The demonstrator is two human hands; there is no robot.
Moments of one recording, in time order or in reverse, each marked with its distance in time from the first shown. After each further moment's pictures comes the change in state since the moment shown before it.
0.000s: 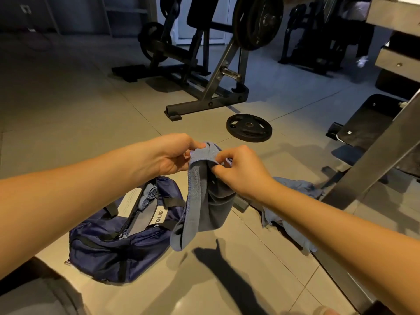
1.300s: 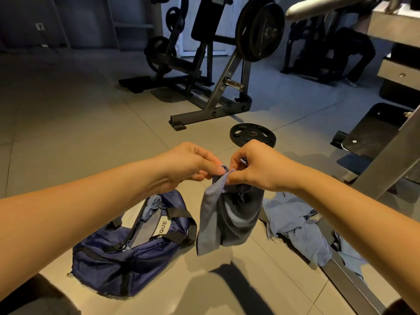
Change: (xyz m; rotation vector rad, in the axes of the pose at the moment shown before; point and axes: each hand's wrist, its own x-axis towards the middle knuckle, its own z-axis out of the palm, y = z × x) left_hand -0.028 -0.004 0.004 0.486 -0.083 0.311; right_hand 0.009 -0.013 -0.060 -0.114 -0.279 -0.139
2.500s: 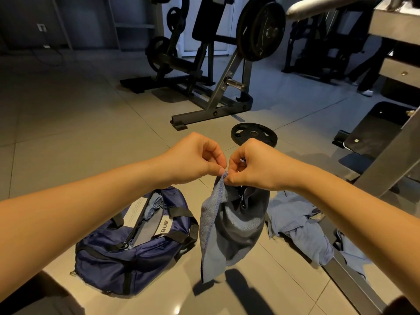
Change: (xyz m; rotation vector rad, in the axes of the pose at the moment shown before) left_hand -0.015 0.014 0.005 0.353 0.033 0.298; right_hand -0.002 -0.005 0.001 0.054 -0.016 -0.023
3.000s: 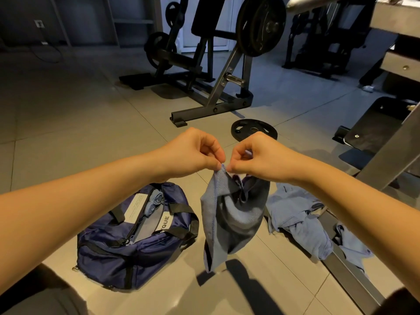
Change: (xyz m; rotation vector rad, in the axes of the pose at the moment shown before) left_hand 0.001 -0.003 -0.005 0.006 -0.015 0.007; right_hand -0.003 0.006 -0.005 0.118 0.011 0.019
